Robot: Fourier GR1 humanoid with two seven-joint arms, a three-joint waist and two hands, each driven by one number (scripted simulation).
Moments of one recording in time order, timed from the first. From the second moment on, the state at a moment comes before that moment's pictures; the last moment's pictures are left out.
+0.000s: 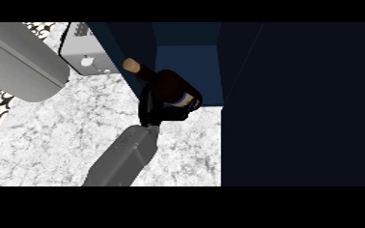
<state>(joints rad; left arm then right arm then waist) -0.58 0.00 -0.44 -0.76 0.79 0.39 -0.67 0.08 -0.07 -0.11 -2.27 -0.29 0.32 0.34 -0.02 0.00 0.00</state>
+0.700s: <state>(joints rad) -0.77 0.00 -0.45 -0.52 0.96 0.30 -0.72 0.09 -0.06 -0.09 -2.23 -0.27 0.34 0.29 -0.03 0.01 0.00</state>
